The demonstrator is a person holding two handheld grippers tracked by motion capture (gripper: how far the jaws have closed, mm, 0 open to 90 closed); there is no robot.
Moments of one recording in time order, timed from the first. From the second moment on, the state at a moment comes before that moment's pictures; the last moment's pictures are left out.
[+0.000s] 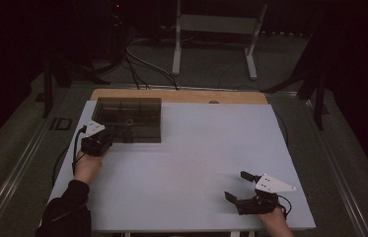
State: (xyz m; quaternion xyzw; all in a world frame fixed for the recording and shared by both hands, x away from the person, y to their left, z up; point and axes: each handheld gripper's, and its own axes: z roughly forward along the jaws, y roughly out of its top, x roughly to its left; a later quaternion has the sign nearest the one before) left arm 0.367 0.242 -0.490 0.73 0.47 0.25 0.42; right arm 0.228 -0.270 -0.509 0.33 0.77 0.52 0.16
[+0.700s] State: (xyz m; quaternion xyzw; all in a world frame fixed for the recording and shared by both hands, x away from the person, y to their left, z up) left arm 0.369 0.239 -0.492 0.73 0.47 0.25 0.43; right arm 0.227 -0.271 -0.510 0.34 0.77 0.52 0.16
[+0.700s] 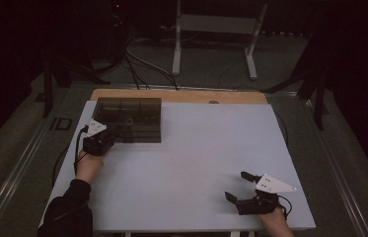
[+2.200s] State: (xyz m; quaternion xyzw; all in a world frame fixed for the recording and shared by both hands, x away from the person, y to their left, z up) left arm 0.349 0.232 -0.478 0.72 0.49 0.22 0.44; right arm 0.228 -0.273 -0.508 0.34 0.77 0.52 0.16
